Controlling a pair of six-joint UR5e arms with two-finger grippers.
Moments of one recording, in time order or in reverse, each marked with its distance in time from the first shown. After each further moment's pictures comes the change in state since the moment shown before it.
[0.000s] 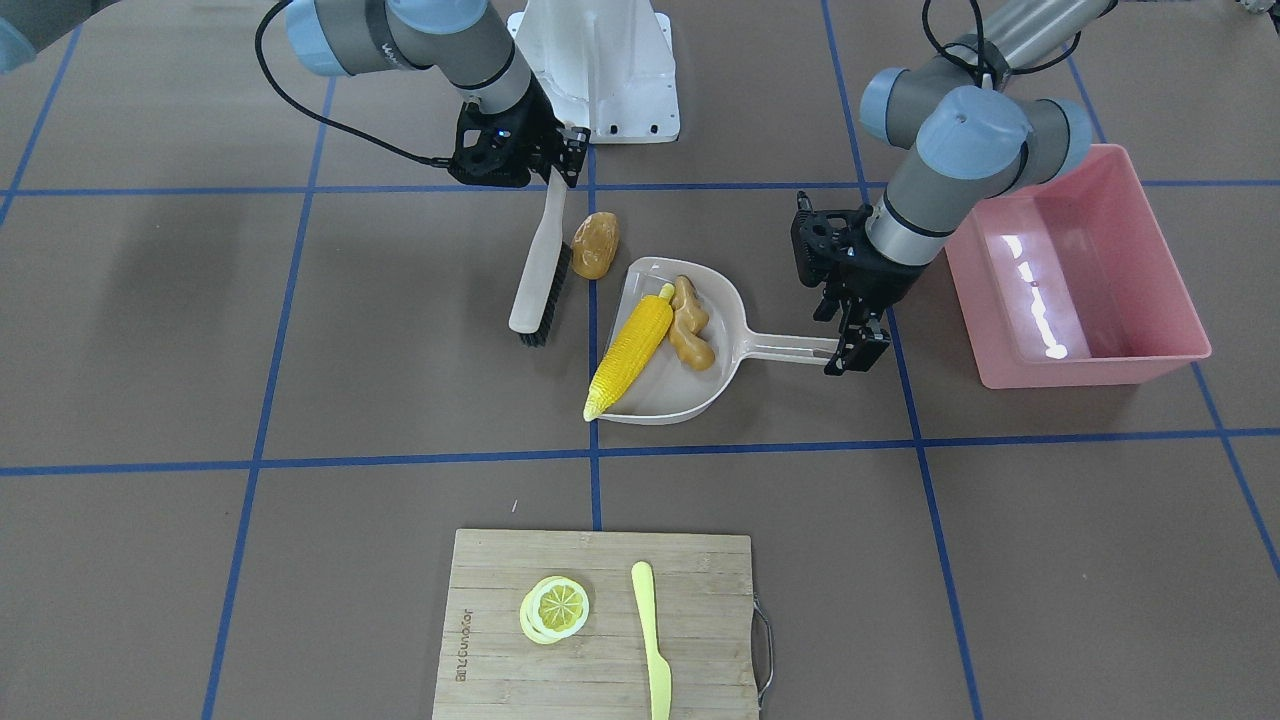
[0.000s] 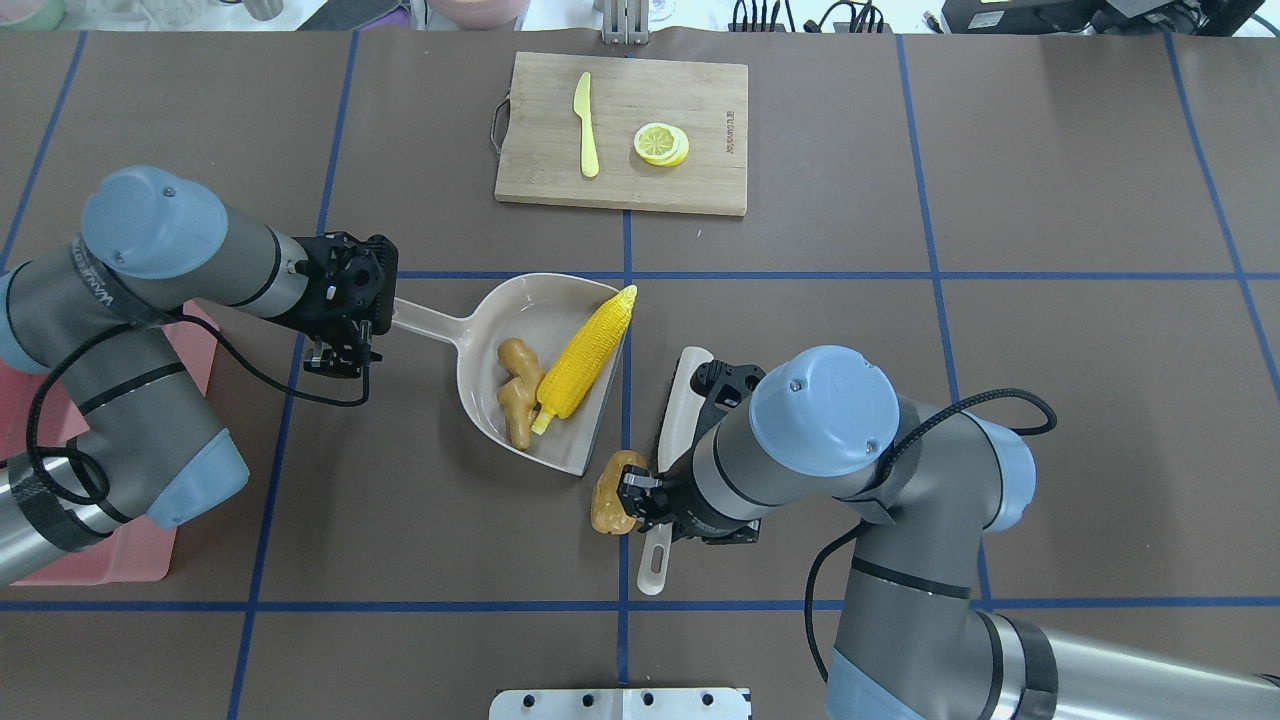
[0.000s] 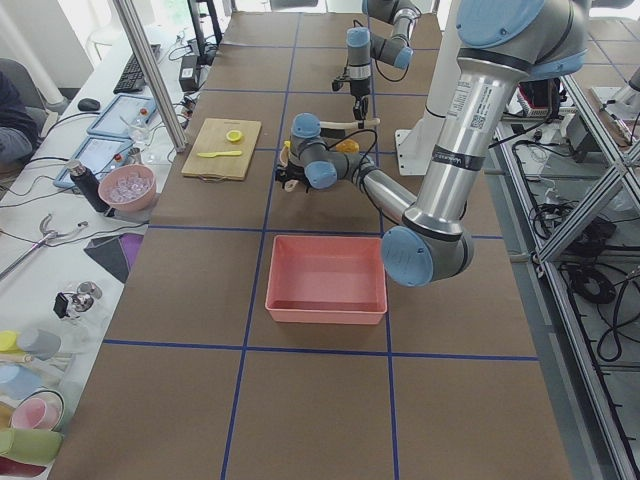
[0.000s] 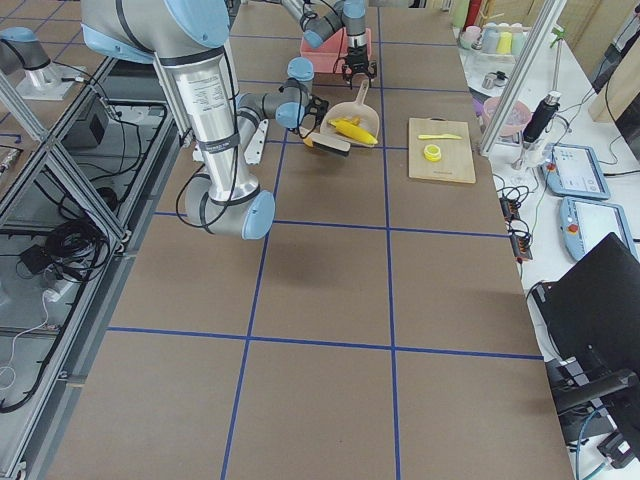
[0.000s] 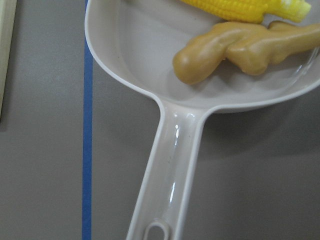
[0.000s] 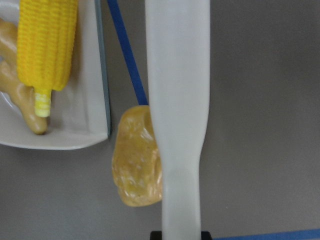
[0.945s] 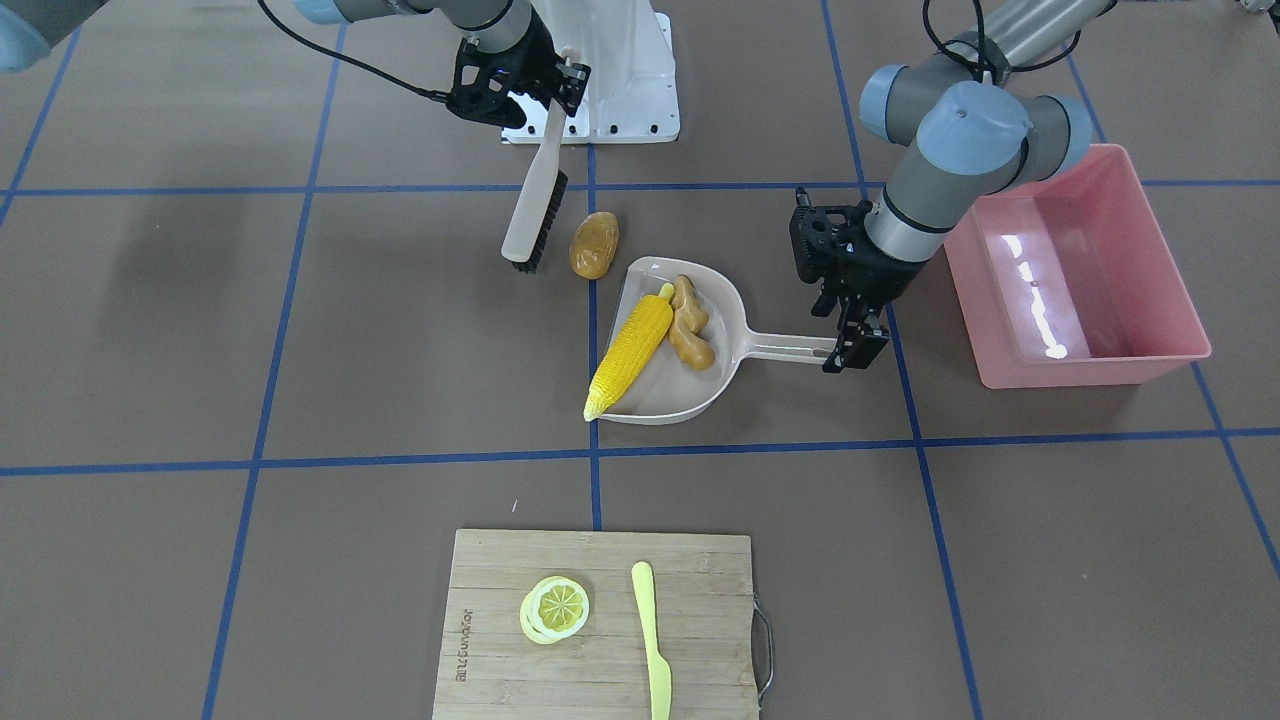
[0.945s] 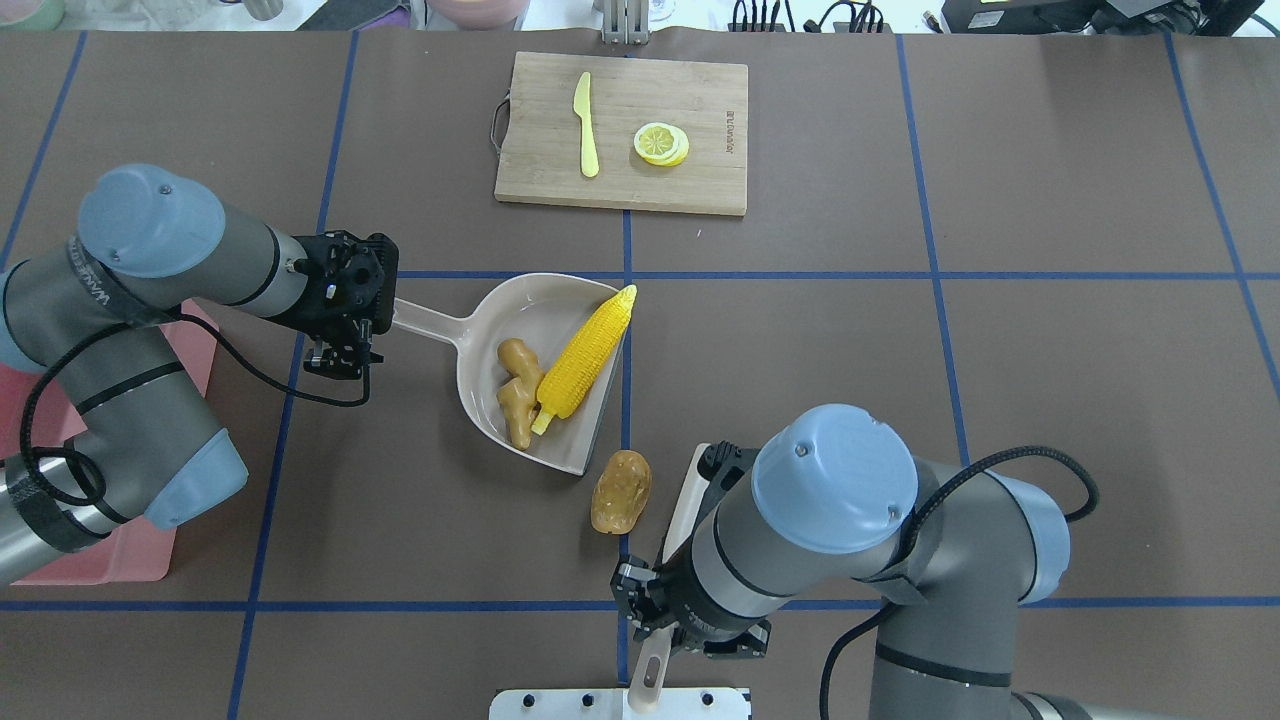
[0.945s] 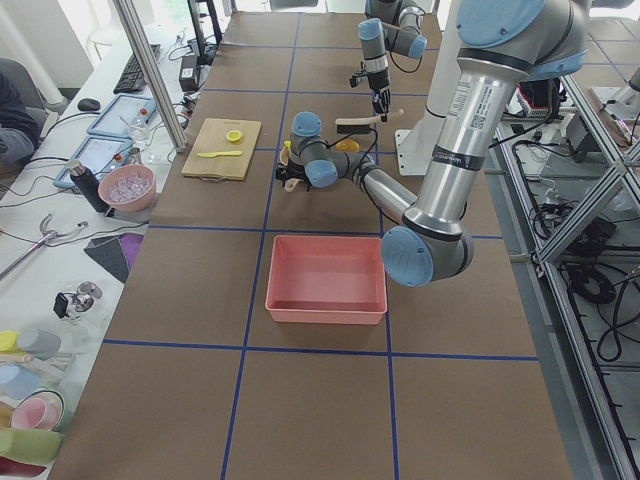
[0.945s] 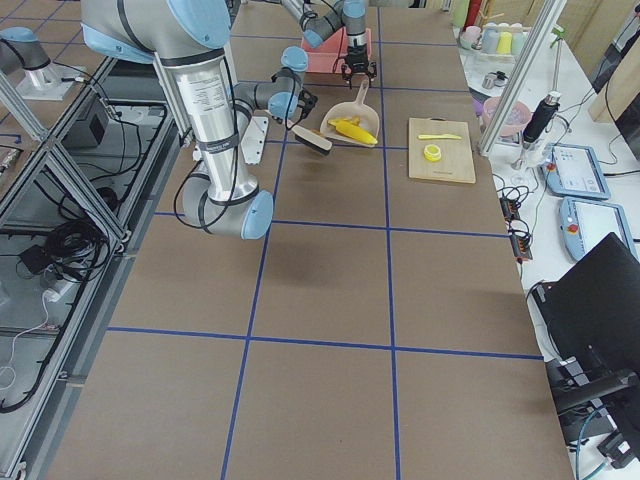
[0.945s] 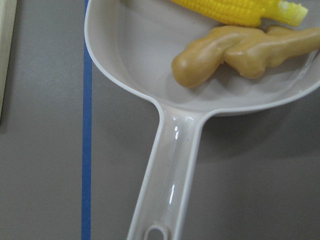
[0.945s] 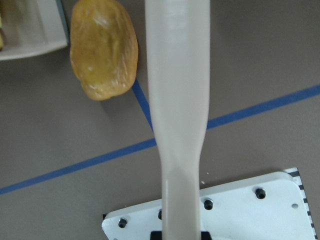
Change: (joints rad) left arm -0.001 0.002 -0.014 0.002 -0.007 -0.008; right arm -0.123 -0.036 0.150 -0.122 0.076 0.185
